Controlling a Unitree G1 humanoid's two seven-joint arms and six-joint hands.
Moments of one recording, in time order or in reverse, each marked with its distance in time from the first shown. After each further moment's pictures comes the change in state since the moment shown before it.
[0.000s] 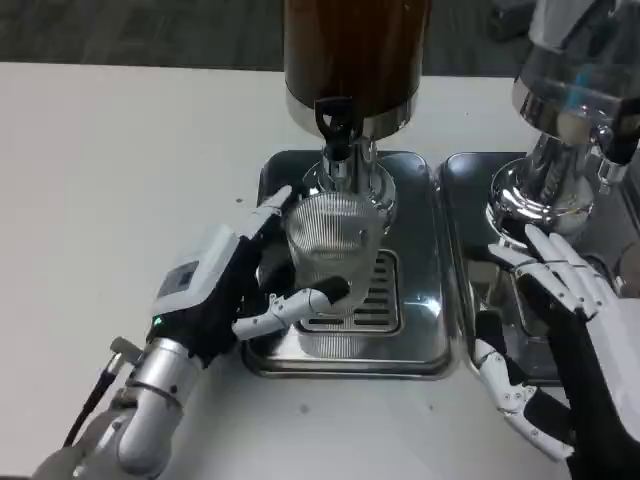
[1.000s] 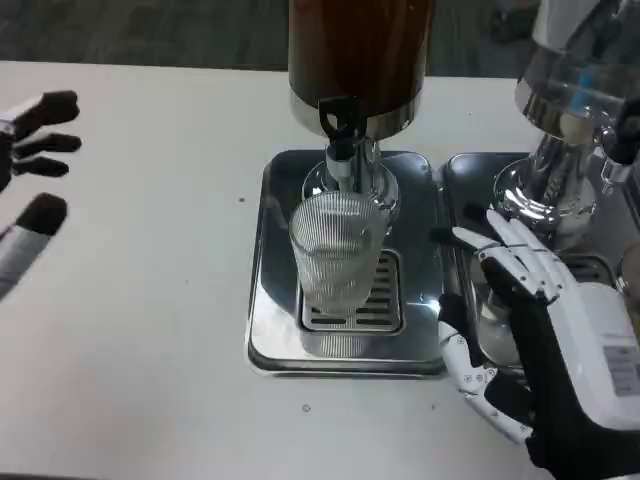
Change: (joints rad) left arm 0.343 0.280 0.437 -0.484 -0.636 -0.229 -0.424; right arm -0.074 0.075 0.061 0.047 -0.032 0.007 -0.012
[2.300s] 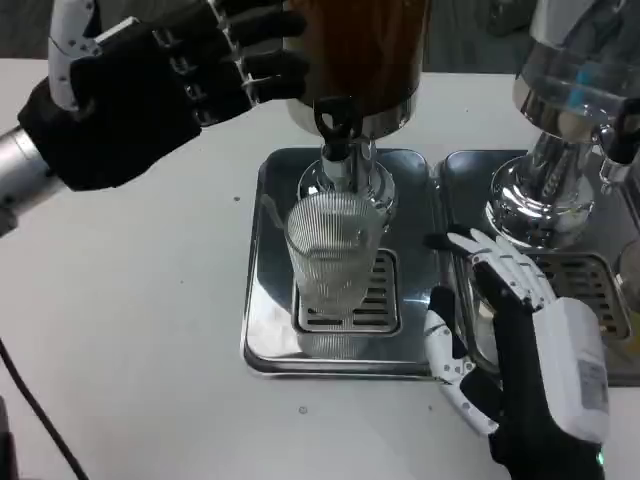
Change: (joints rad) left arm -0.763 -0.108 0.148 0.385 -0.433 1.080 -1.348; right arm -0.053 0.126 0.089 0.186 0.013 0.011 -0.198
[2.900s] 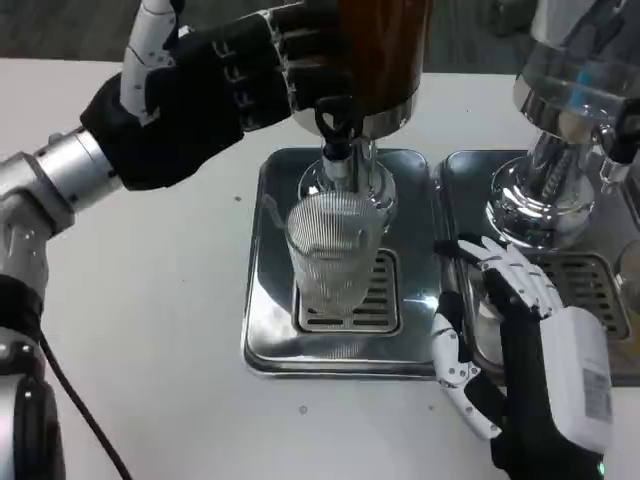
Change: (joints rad) left arm -0.037 -0.094 0.001 0.076 0.117 -0.122 0.078; right arm 0.018 0.019 0.006 -0.001 -0.002 0.027 -0.024
